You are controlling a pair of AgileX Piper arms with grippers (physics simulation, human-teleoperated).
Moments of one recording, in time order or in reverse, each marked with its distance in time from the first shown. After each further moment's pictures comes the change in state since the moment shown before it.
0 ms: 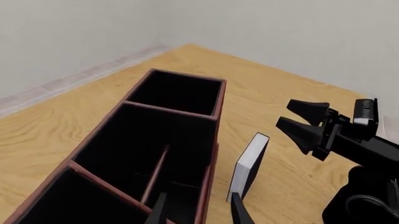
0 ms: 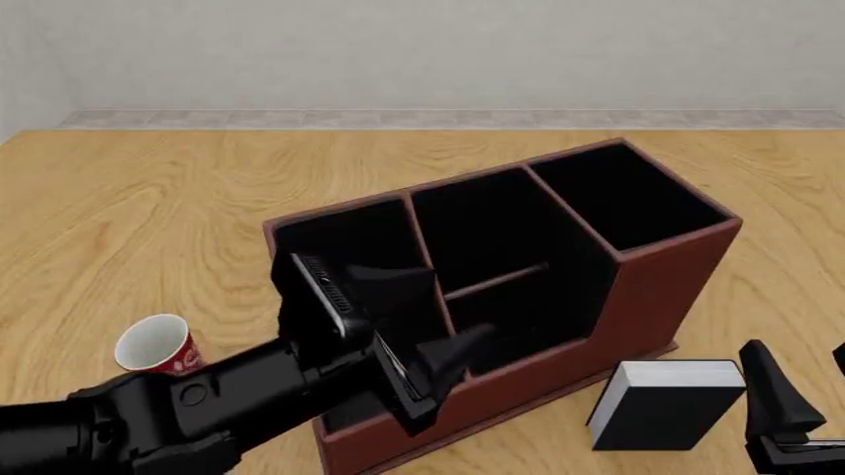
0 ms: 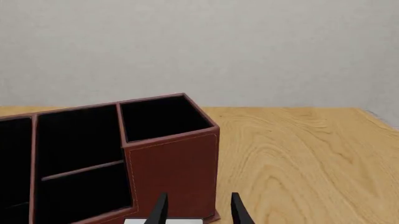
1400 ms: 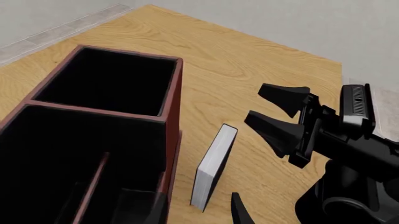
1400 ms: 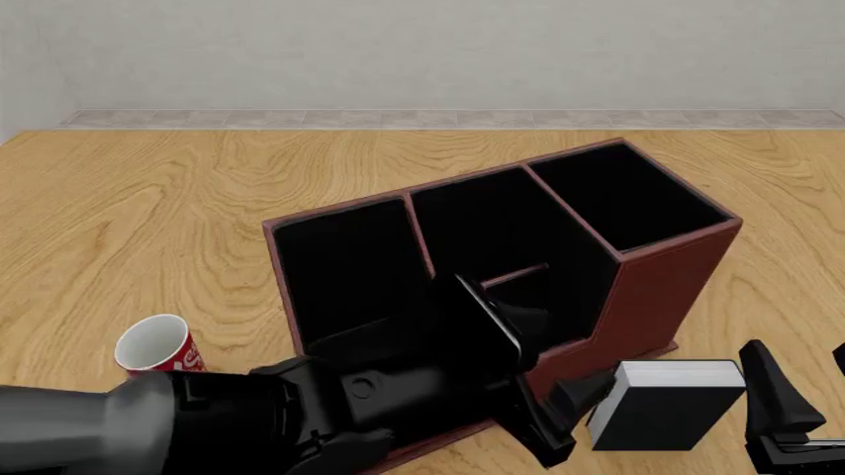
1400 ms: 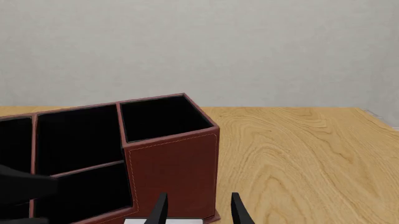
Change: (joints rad) left arm -0.144 0.317 -0.278 0.113 -0.039; right arm 0.000 0.000 0.000 0.000 0.000
